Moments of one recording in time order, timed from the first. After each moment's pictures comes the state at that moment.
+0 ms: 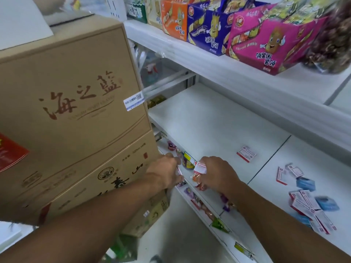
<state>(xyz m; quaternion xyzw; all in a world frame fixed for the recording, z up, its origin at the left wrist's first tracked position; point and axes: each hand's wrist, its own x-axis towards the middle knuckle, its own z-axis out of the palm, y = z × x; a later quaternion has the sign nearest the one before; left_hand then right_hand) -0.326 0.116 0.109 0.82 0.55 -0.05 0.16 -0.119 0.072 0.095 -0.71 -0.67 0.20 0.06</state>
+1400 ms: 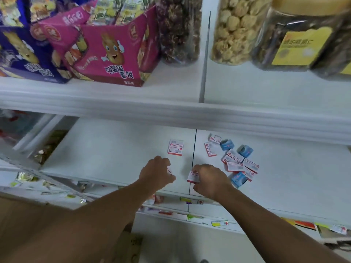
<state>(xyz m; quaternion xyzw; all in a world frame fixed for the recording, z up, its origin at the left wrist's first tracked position) -0.117 0.178 0.061 0.92 0.34 -0.07 0.19 -0.004 0.002 0.074 -0.88 -0.41 0.22 0.09</state>
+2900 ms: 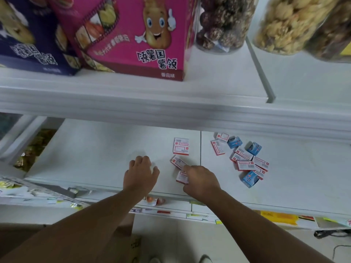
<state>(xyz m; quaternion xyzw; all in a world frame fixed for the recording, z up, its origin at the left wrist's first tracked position) -0.160 0.268 -0.019 0.93 0.35 0.03 0.14 -0.037 0.078 0.034 -0.89 -0.40 0.21 0.06</state>
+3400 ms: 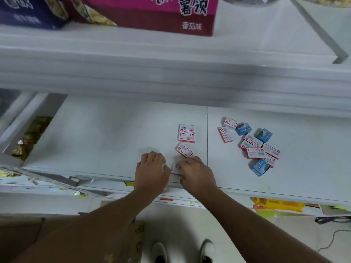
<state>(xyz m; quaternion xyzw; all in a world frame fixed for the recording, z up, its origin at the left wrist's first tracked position) -0.169 0.238 -0.048 0.93 0.31 0.10 0.17 -0.062 0.094 -0.023 -0.89 -0.44 0.12 0.08</state>
